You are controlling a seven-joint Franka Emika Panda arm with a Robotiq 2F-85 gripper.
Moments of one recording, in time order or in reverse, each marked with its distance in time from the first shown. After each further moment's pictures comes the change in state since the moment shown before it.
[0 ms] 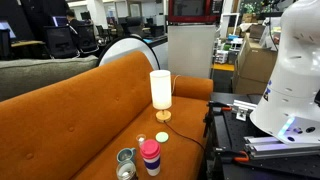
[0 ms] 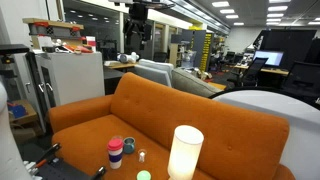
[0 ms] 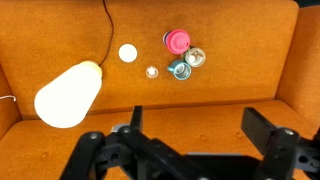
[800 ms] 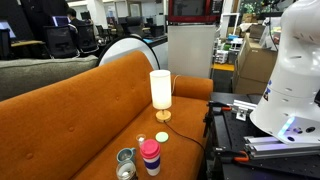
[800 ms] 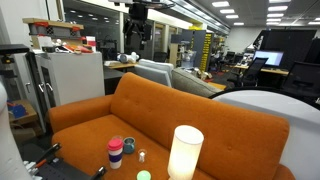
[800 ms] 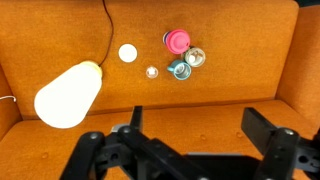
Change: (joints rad) arm 0.000 0.001 0.002 -0.002 0.000 0.002 0.004
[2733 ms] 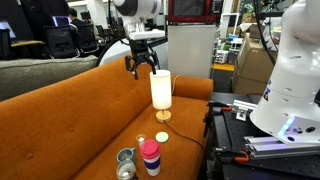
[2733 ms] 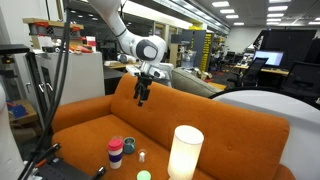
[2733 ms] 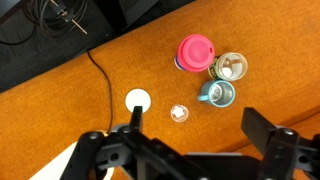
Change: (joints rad) arm -0.021 0.574 0.041 -0.051 0.137 0.351 0.297
